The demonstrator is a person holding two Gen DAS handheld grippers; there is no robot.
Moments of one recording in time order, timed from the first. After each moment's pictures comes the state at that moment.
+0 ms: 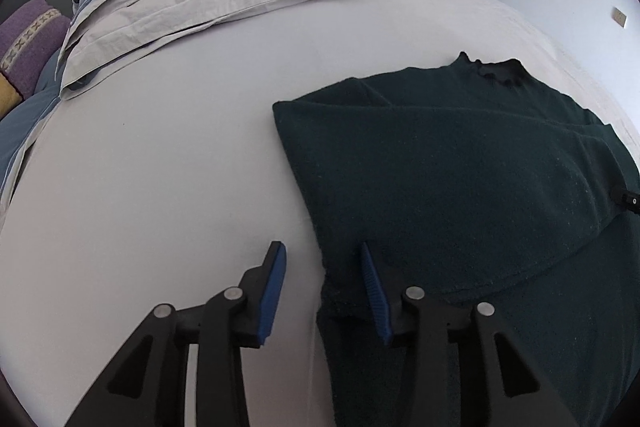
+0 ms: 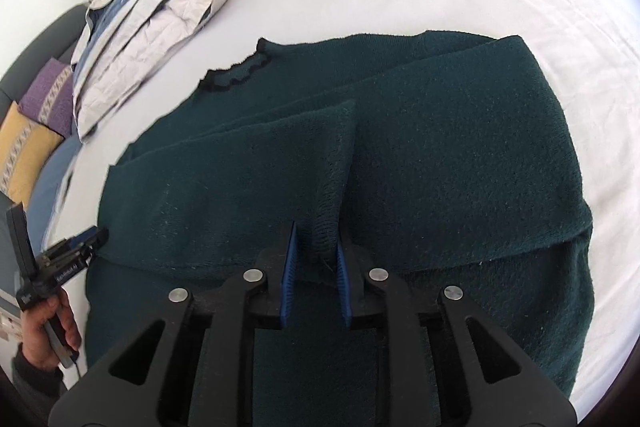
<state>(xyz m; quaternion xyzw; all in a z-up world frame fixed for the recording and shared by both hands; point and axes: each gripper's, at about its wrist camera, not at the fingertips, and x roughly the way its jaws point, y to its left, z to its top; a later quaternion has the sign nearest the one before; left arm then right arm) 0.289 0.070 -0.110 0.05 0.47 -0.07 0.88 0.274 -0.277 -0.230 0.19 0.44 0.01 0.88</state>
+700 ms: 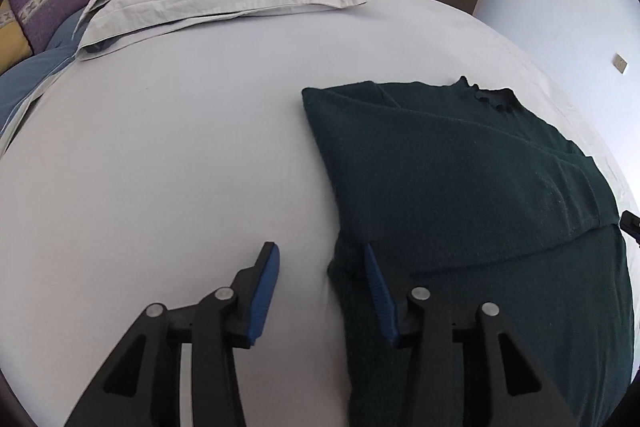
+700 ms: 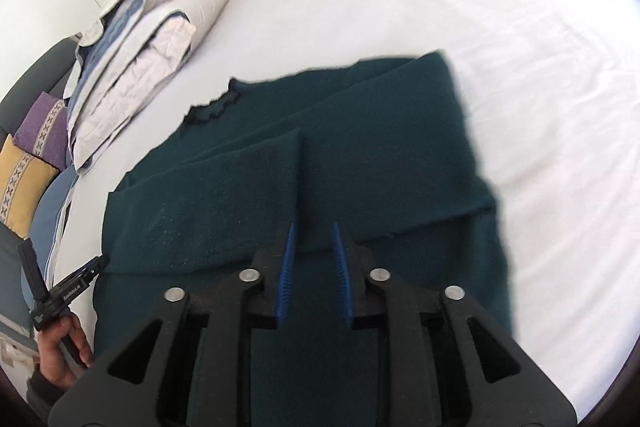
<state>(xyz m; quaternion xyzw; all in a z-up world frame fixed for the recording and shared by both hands) 0.245 0.105 -0.098 -0.03 0.46 -0.07 0.89 0.200 -0.321 -0.195 0.22 0.38 -0.03 0.90</state>
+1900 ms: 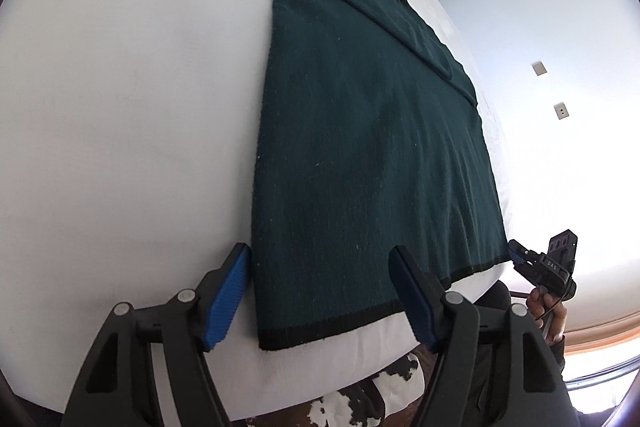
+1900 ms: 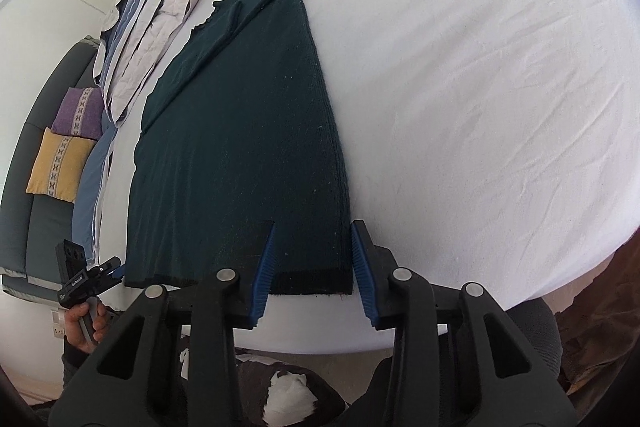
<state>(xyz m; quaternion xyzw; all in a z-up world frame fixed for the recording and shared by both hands) -0.007 0.139 -0.116 -0.21 0.57 -0.23 0.76 -0.099 -0.360 -0.258 0.32 0.47 0.02 0.82</state>
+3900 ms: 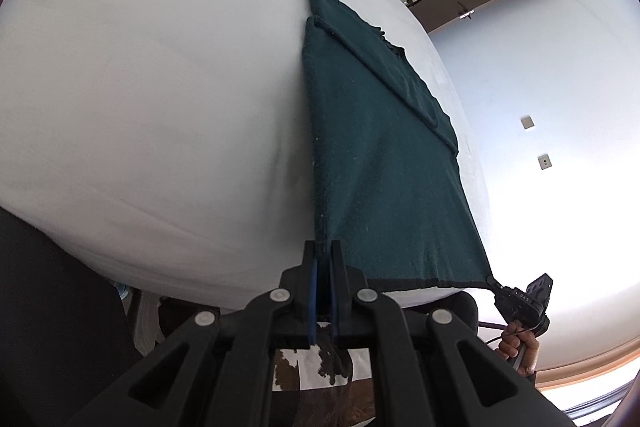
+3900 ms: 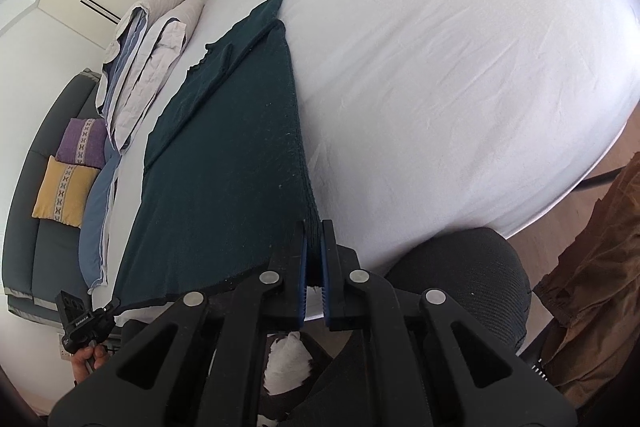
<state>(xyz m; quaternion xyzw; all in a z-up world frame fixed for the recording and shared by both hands) -0.066 0.185 -0.094 -0.30 0.51 -0.20 0.78 -0.195 -0.413 -0.231 0.35 0.42 -0.01 0.84</state>
